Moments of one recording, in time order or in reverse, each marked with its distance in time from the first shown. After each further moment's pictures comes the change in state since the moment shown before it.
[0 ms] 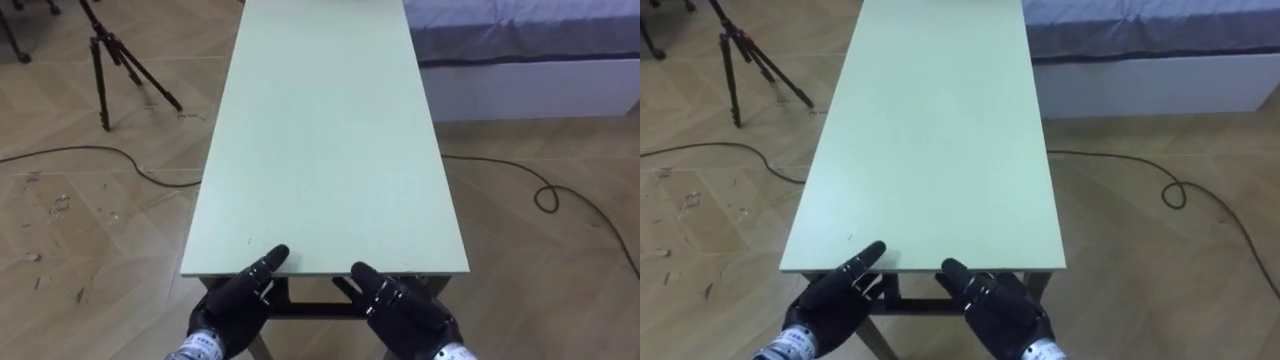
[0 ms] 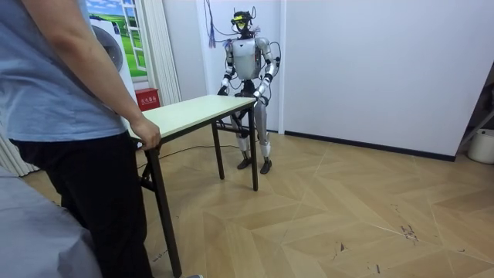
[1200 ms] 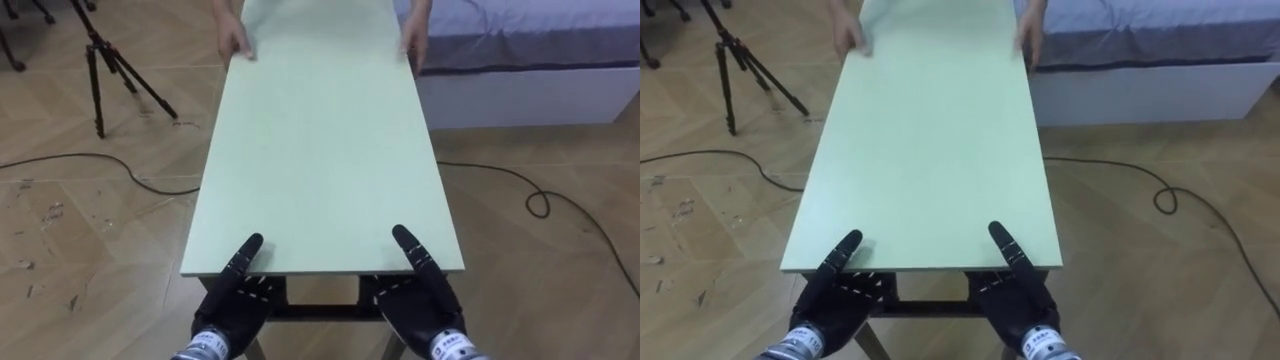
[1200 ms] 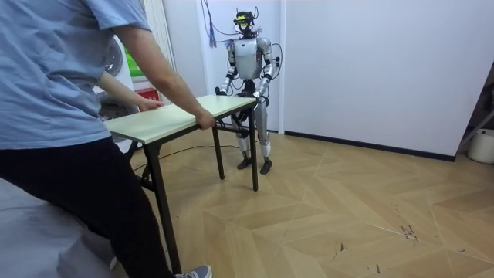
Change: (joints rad) left arm -0.033 -0.116 0.173 0.051 -0.226 0.089 0.135; right arm -0.014 0.096 -0.097 -0.015 0.353 0.044 -0.301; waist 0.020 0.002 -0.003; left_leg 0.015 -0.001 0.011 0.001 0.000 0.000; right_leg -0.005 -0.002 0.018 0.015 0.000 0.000
